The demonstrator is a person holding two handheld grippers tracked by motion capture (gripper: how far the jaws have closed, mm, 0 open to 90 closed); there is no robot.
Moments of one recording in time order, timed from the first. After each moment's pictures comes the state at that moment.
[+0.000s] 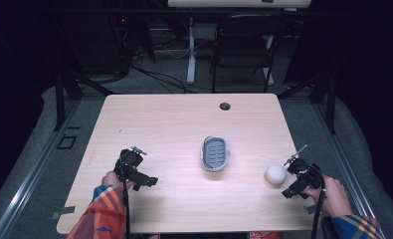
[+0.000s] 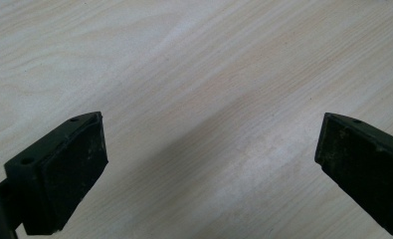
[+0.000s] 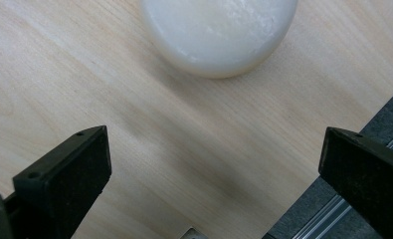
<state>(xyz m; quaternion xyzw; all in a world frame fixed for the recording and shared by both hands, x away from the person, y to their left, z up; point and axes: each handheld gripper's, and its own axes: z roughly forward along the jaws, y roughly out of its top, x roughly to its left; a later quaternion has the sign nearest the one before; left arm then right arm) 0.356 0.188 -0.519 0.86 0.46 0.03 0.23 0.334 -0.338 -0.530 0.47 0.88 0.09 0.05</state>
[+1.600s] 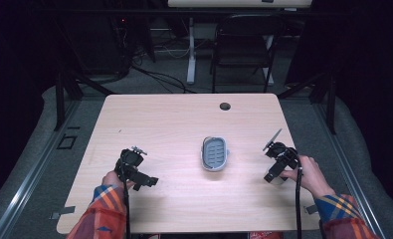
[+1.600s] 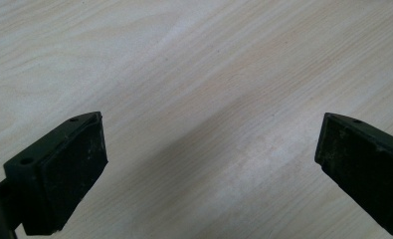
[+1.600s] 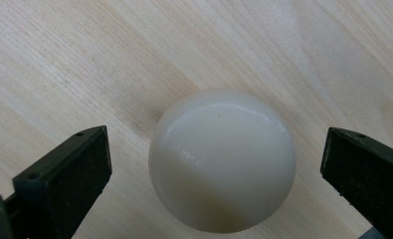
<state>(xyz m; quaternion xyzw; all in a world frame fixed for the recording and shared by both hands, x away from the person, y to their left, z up) 0.357 0.187 -0.520 0.86 0.46 0.03 0.22 0.399 -0.292 -0.526 0.41 0.91 0.03 0.02</state>
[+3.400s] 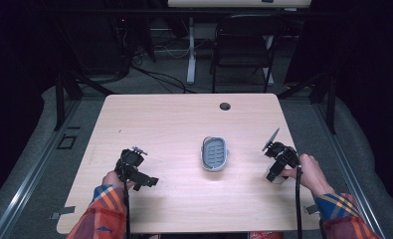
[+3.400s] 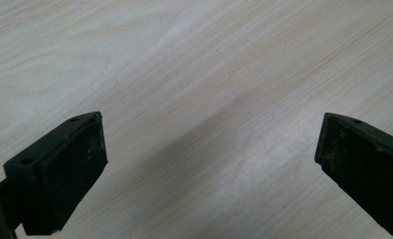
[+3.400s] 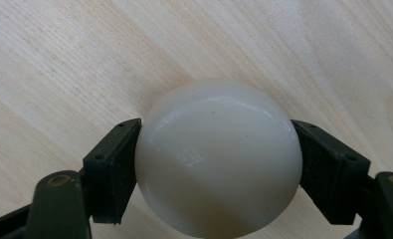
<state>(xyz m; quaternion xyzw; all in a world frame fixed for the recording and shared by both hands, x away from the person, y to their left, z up) 0.357 0.186 -0.520 0.86 0.46 0.03 0.22 0.404 -0.292 -0.530 0.41 0.91 0.01 0.00</state>
